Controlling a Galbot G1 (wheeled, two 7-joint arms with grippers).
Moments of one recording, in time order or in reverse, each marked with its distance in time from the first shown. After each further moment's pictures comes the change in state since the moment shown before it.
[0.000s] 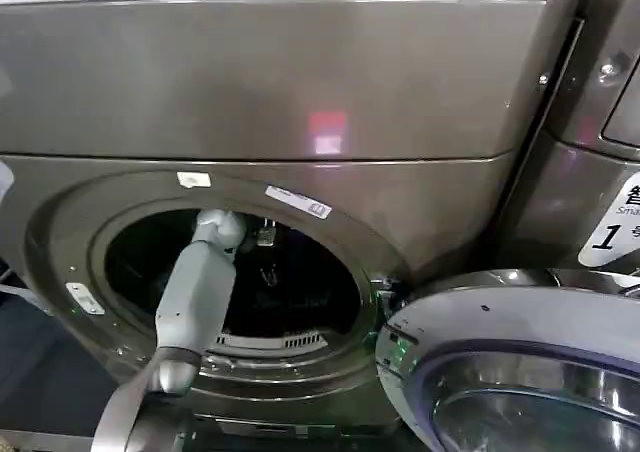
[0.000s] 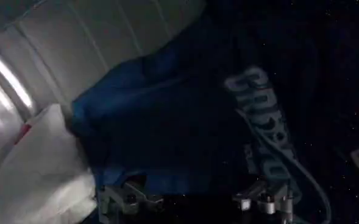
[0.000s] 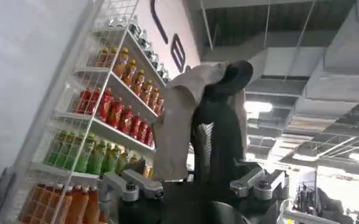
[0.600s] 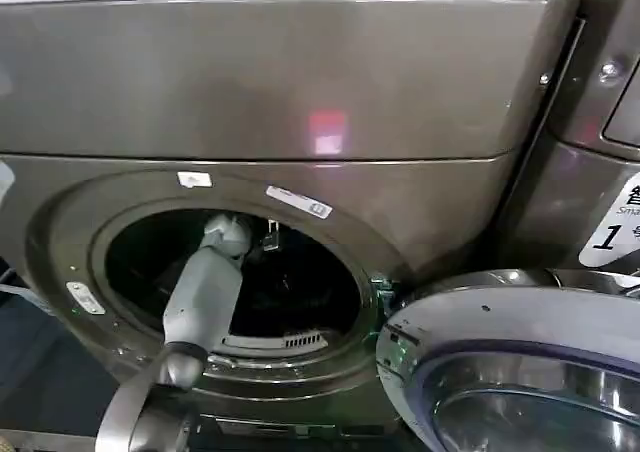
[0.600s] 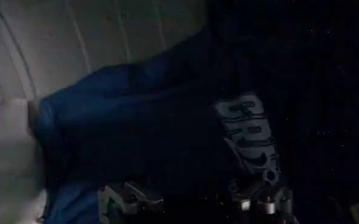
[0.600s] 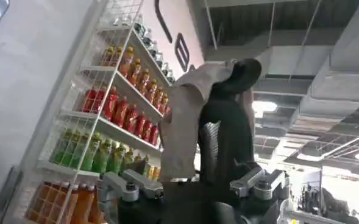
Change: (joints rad) left arm -0.028 -0.008 -0.004 0.159 -0.109 0.001 -0.063; right arm 0.009 -0.009 -0.017 0.002 -0.004 0.002 0.000
